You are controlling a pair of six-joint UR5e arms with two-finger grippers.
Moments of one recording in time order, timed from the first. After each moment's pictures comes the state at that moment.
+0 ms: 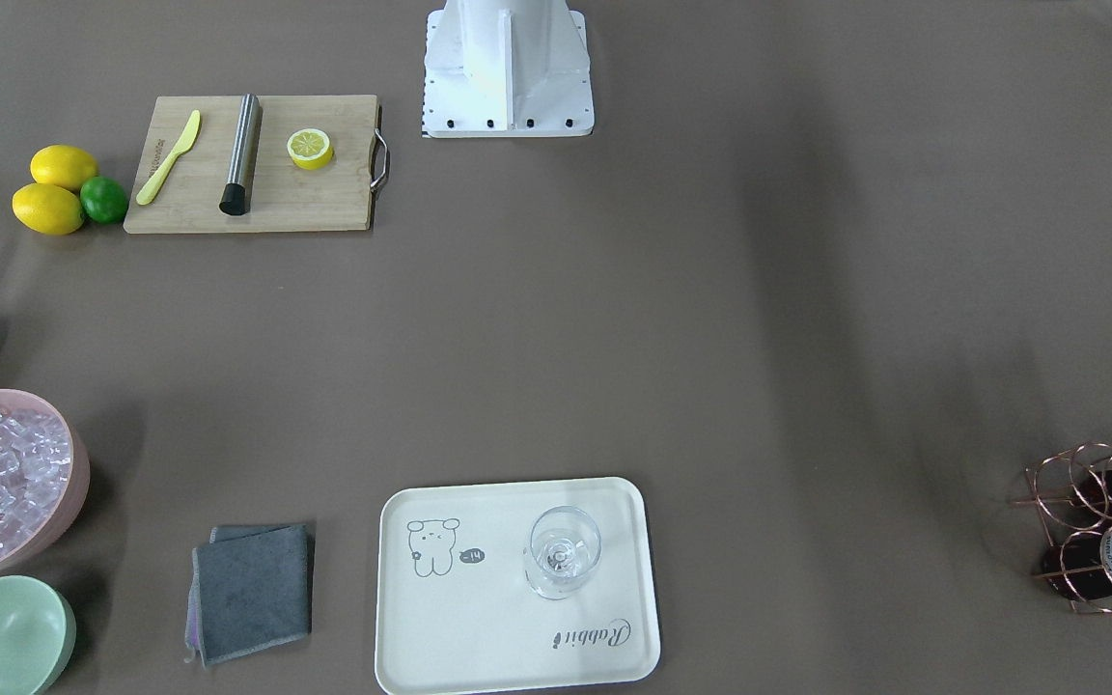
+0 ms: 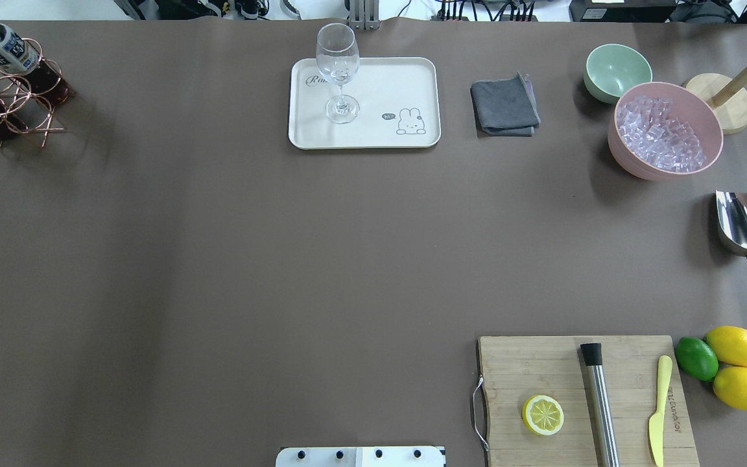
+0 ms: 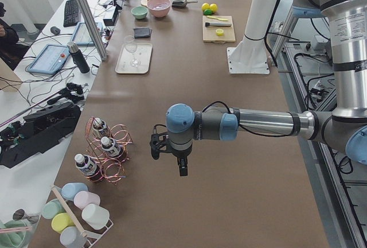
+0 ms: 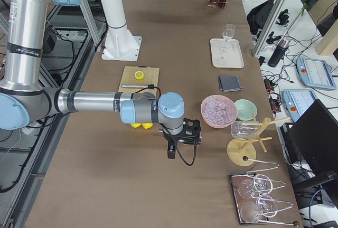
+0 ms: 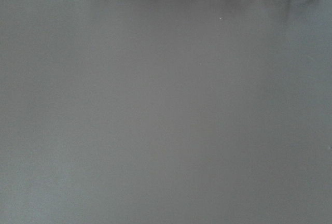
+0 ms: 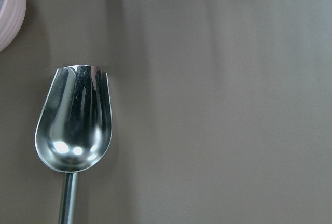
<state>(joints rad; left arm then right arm) -1.57 -1.34 -1.84 -1.54 -2.36 -0.05 1.58 -1.78 1.80 -1.52 2.31 0.11</state>
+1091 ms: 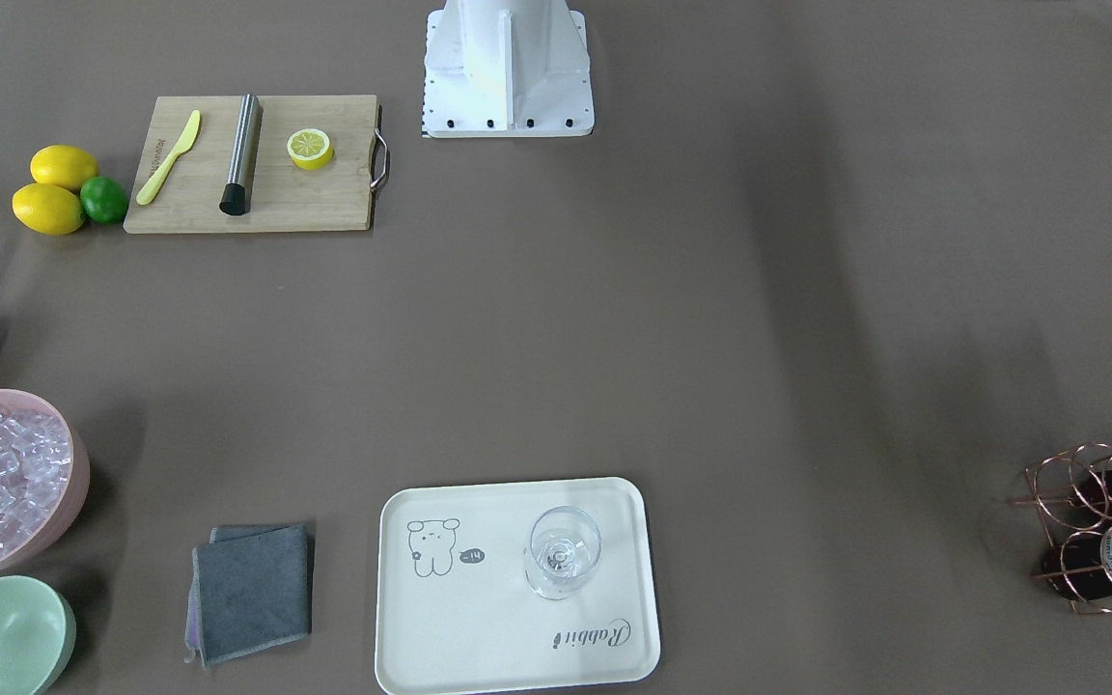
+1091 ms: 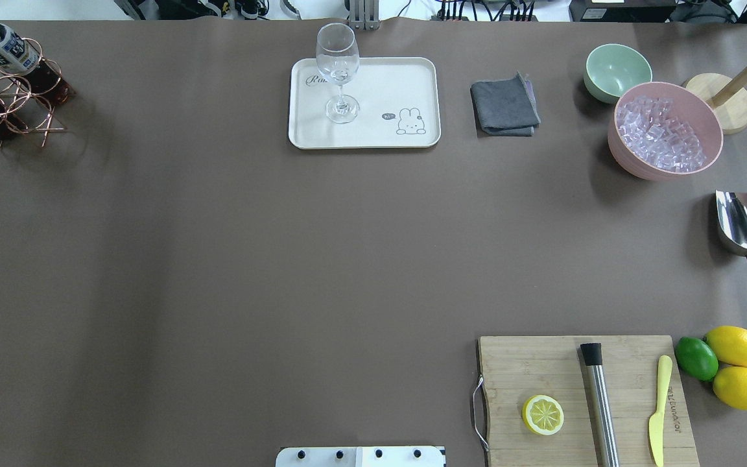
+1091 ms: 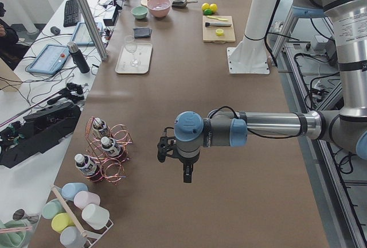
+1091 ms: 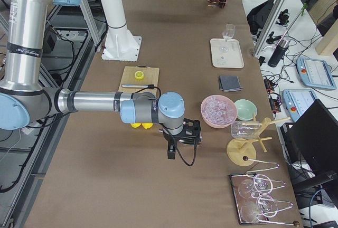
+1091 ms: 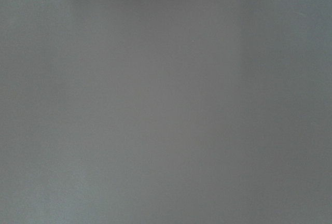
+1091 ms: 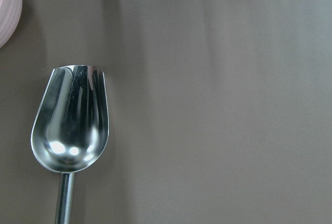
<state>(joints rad) -1.60 -1.31 -1.84 -1.55 -2.37 0.07 1.58 -1.78 1.80 -1.53 2.30 0.11</state>
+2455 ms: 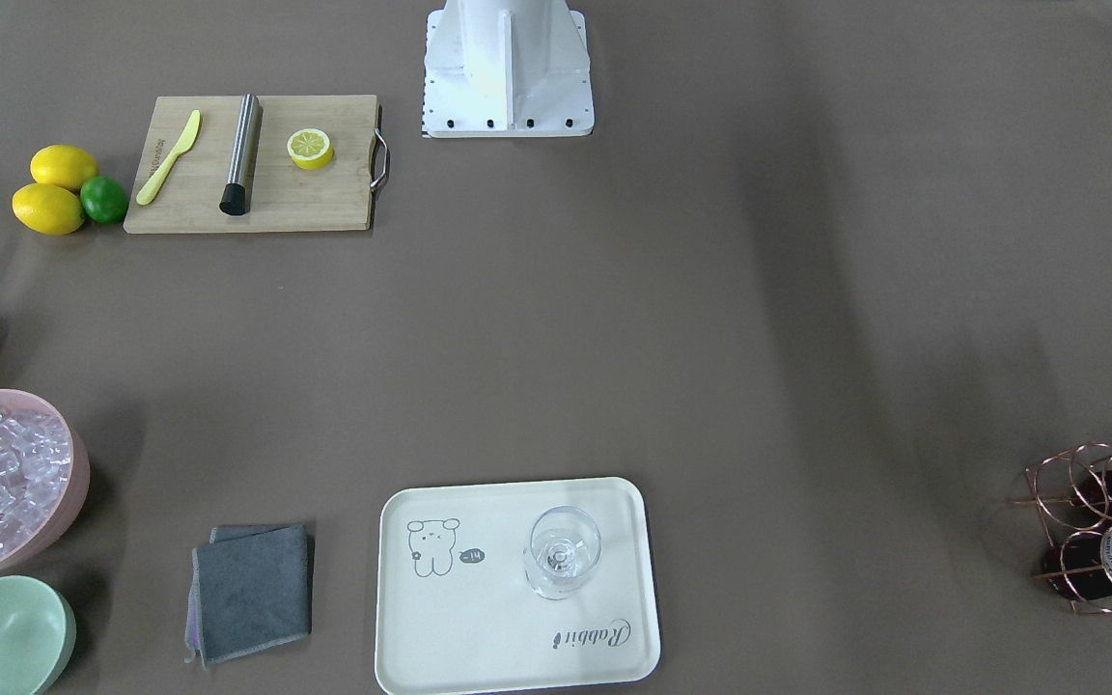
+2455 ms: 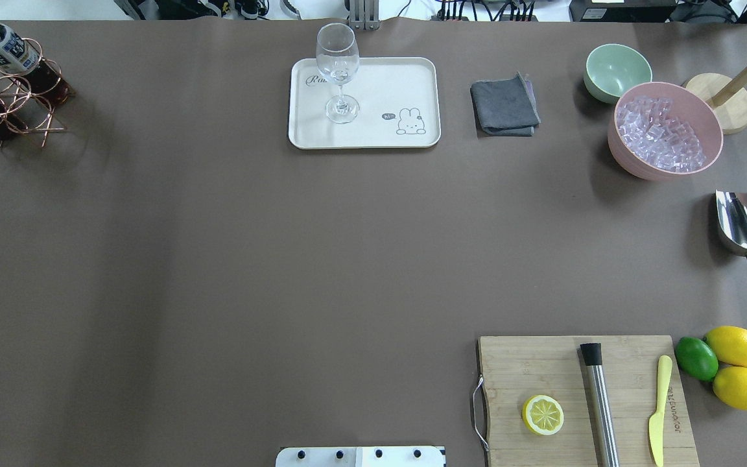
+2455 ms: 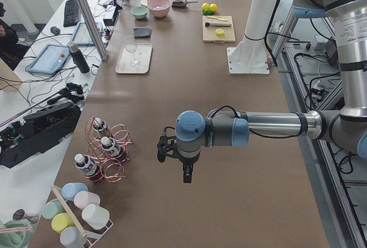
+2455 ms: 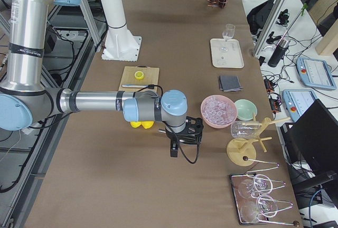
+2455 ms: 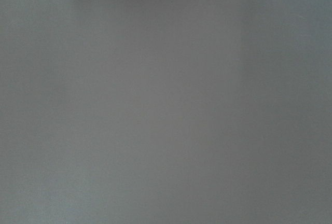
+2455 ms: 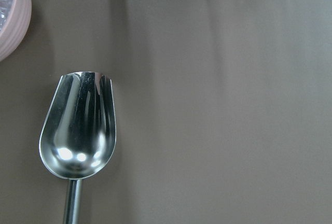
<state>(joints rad) -1.62 -1.30 -1.85 -1.55 -2.37 0.07 1.57 -1.76 1.80 -1.53 2.30 0.12</state>
